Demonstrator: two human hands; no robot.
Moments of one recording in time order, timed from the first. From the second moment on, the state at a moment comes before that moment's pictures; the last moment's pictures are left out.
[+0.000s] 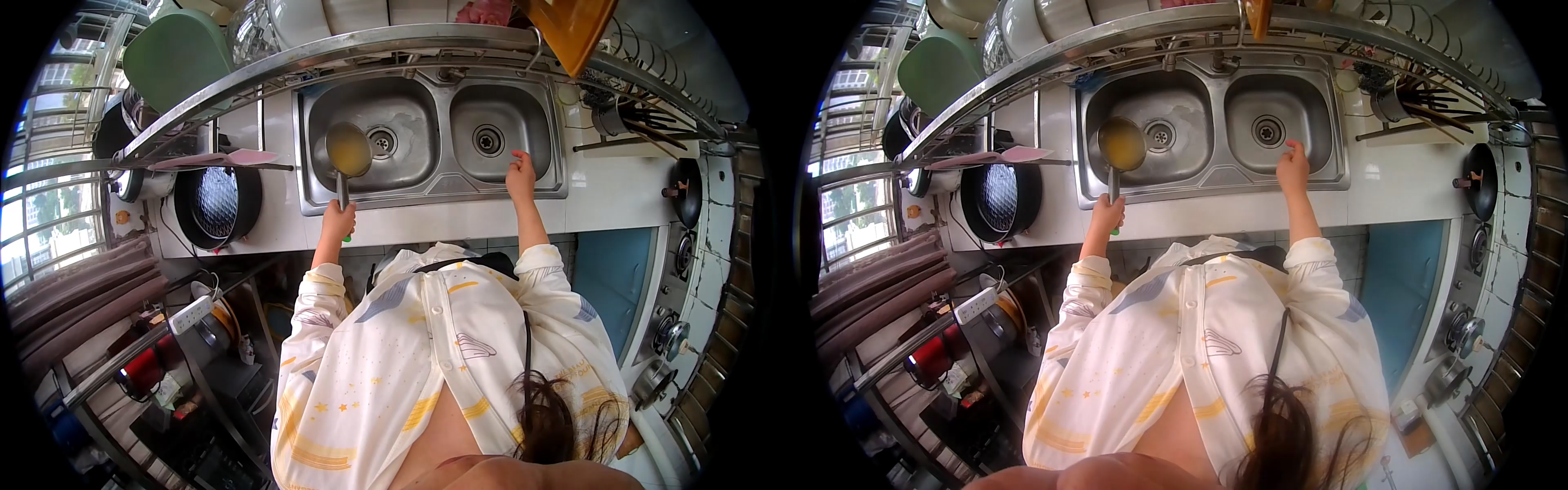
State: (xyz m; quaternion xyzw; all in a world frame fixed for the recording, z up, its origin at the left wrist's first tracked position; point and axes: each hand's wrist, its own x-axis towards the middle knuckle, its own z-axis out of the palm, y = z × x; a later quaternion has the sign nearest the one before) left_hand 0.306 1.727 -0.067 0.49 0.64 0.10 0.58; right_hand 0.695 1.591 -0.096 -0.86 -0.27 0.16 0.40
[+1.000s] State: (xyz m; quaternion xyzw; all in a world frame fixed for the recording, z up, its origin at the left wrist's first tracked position) left_hand 0.296 1.732 -0.064 0.62 0.65 0.05 0.44; right_hand 0.686 1.588 -0.096 -0.86 -0.26 0.19 0.39
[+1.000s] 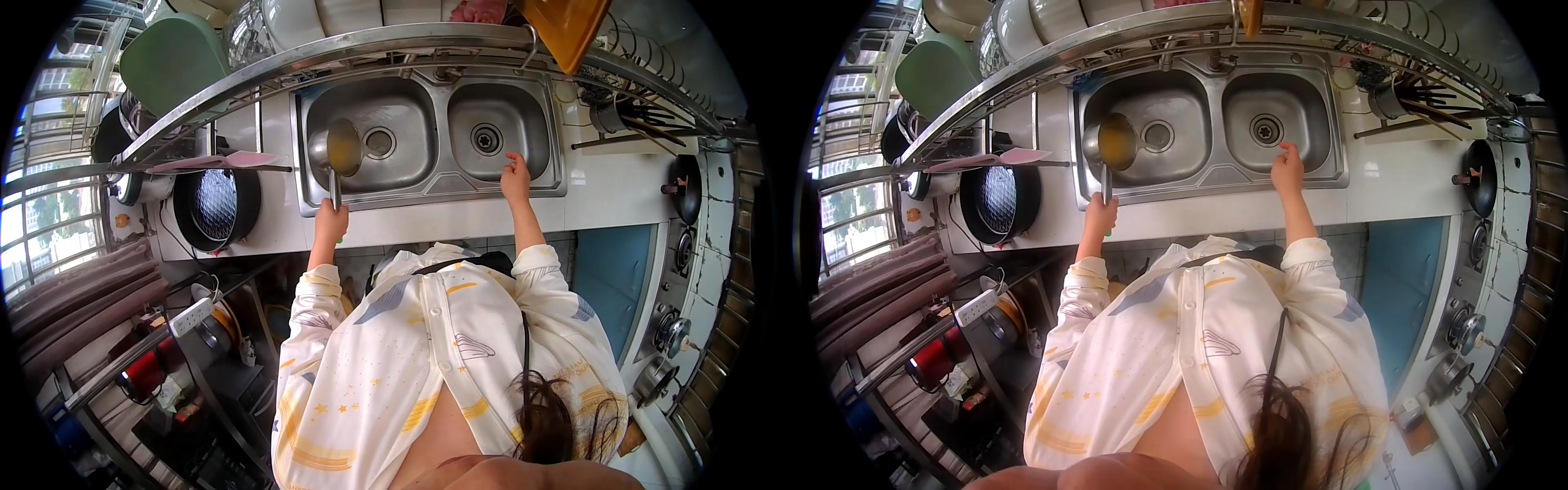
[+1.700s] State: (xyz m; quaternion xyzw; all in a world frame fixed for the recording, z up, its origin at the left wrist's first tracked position) left_hand 0.300 1.736 -0.053 0.73 0.61 0.05 0.30; right_hand 0.684 1.594 -0.096 -0.86 -0.28 0.18 0.38
